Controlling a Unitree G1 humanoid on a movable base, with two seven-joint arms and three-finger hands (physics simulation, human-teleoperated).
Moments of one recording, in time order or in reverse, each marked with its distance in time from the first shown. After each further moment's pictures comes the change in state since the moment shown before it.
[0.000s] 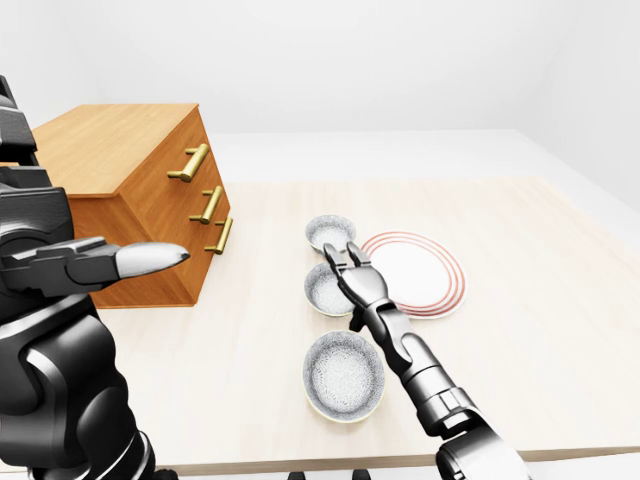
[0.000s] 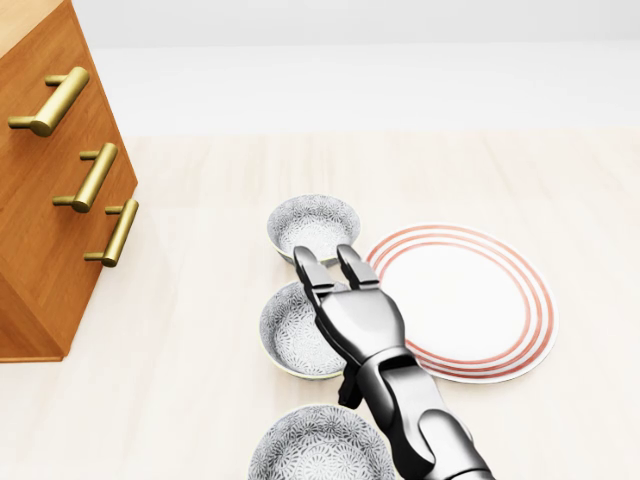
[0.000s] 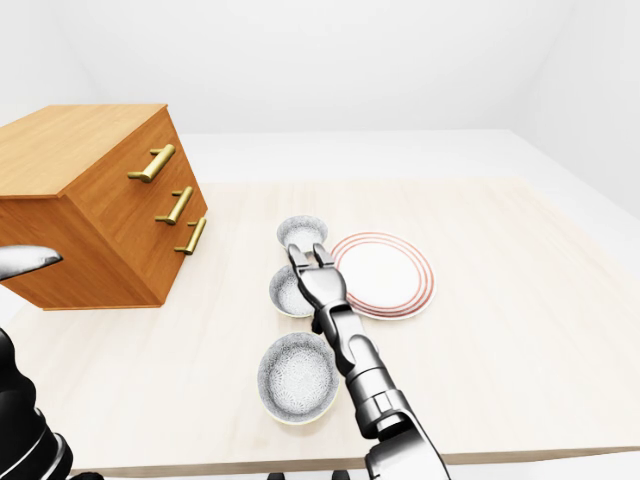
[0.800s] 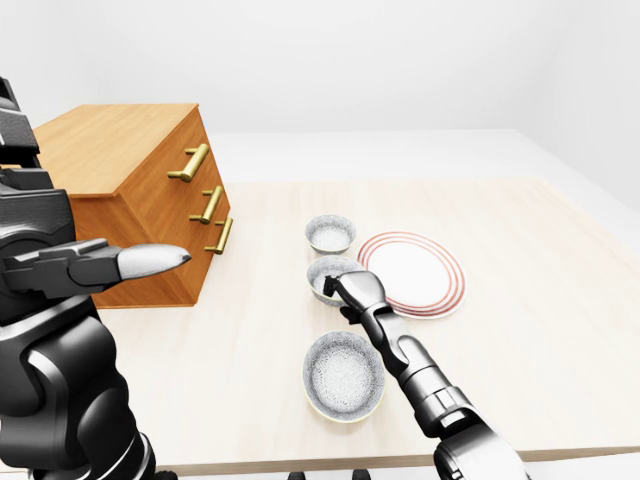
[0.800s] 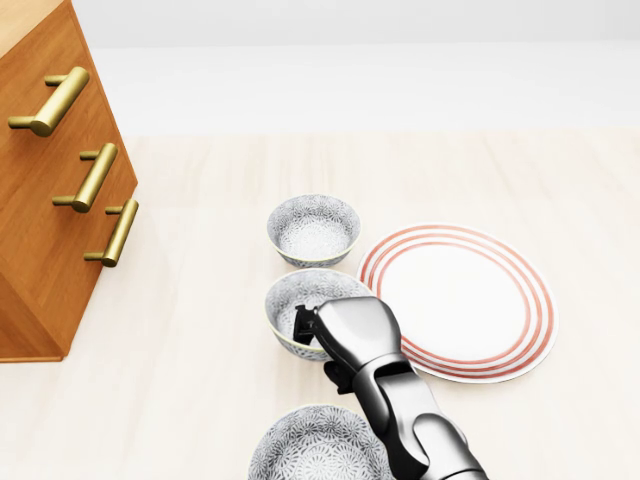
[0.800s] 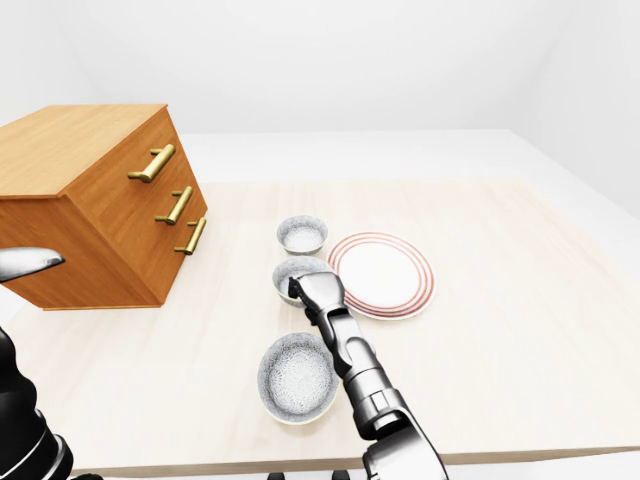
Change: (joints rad) left arm 0.007 -0.003 -0.001 -0.003 0.003 0.000 -0.003; right arm -0.012 0.009 0.011 0.070 -0.007 0.000 -0.041
